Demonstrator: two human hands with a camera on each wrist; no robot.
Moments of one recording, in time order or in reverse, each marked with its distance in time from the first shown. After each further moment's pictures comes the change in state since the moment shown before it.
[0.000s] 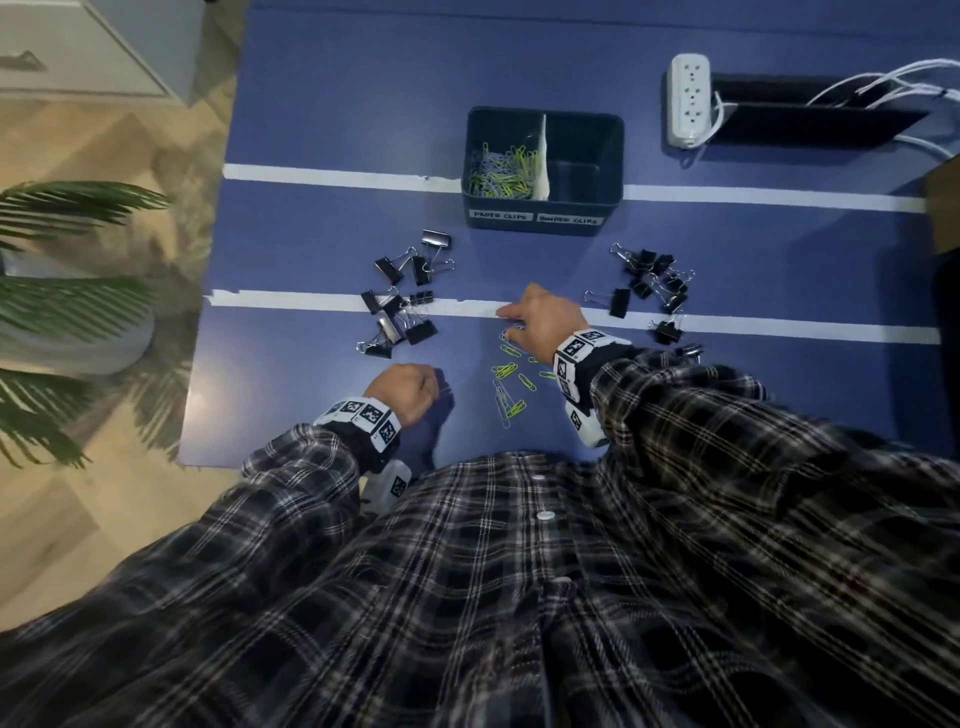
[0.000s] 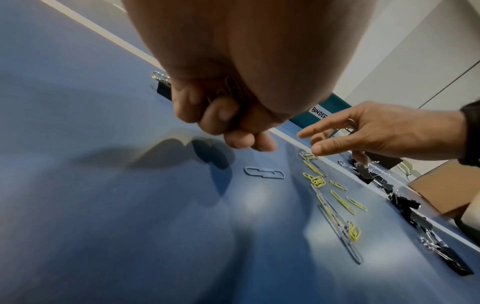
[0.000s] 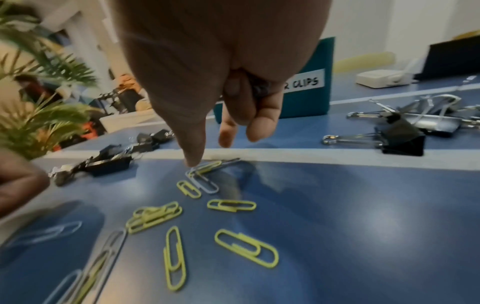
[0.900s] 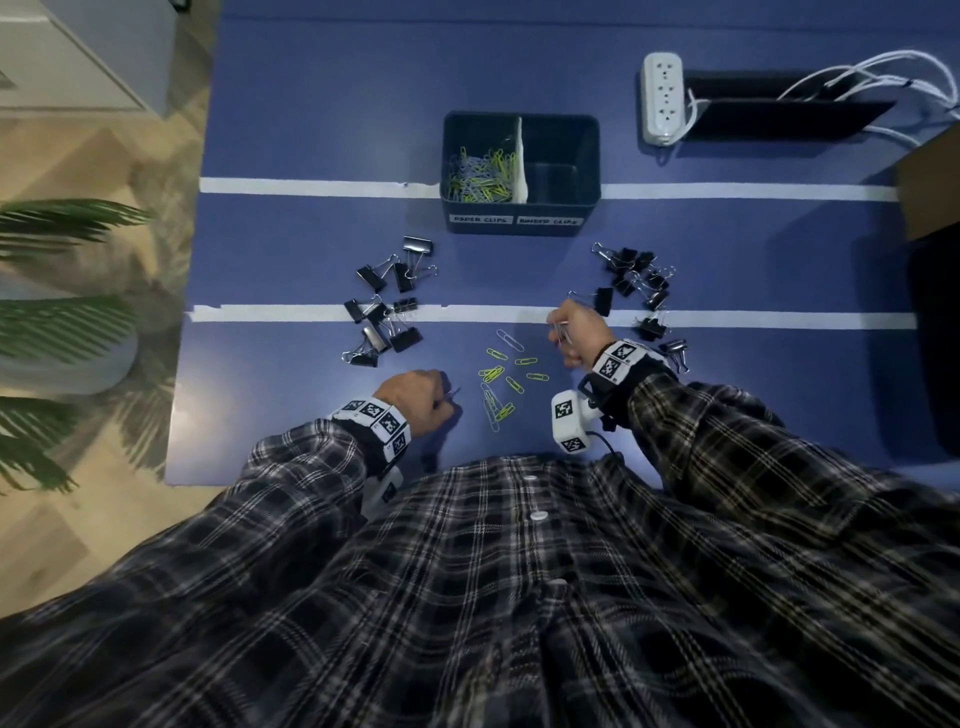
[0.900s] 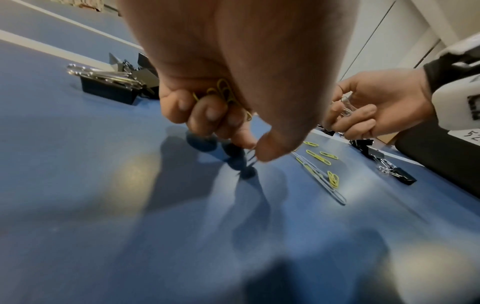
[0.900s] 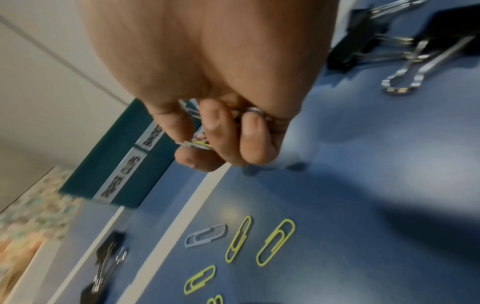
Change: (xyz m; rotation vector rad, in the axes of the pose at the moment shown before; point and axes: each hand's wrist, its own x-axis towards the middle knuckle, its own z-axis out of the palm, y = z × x) left_hand 0.016 0.019 0.012 0.299 -0.093 0.090; right_hand -0.025 0.043 -0.006 1.257 -0.009 0.658
